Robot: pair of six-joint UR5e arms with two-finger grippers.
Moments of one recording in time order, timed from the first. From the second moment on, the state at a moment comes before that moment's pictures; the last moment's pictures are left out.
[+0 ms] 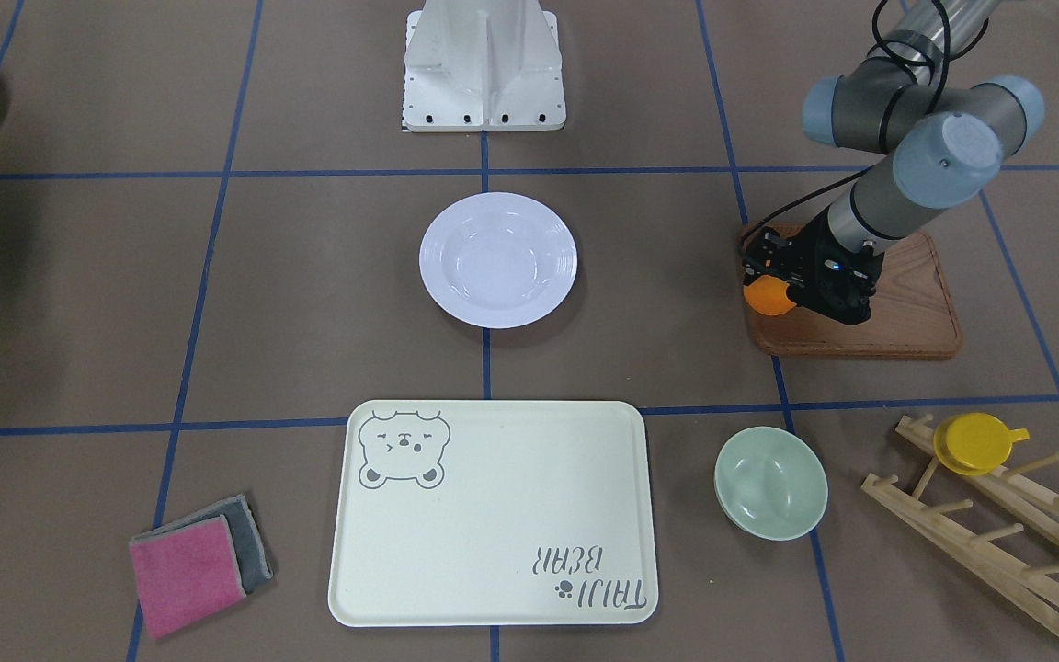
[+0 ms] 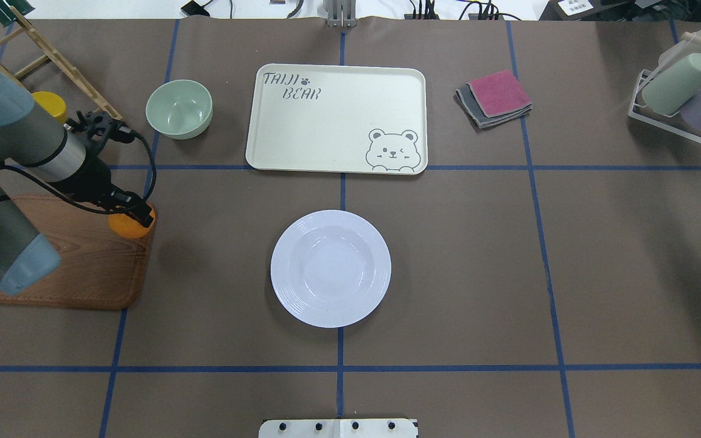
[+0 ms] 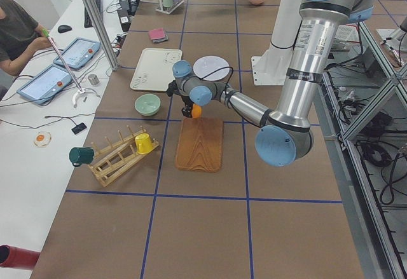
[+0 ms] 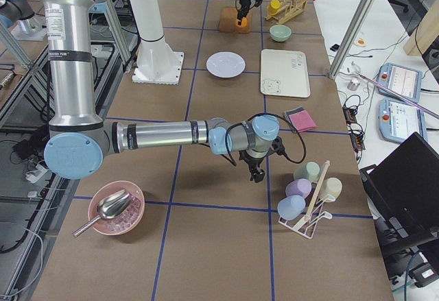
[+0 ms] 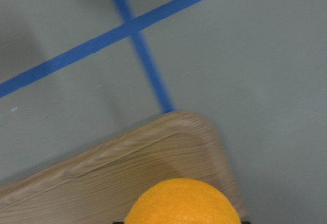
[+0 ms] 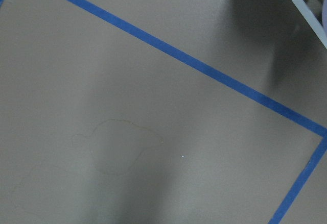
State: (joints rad) left arm -0.85 -1.87 -1.71 -1.83 -2.32 -0.64; right arm 1.31 -1.55 1.61 -1.46 2.39 -0.20
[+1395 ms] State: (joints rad) left arm -0.47 -2.44 -1.44 -1.54 -1.93 -1.17; right arm 1.31 -1.55 1.61 -1.45 2.39 -0.19
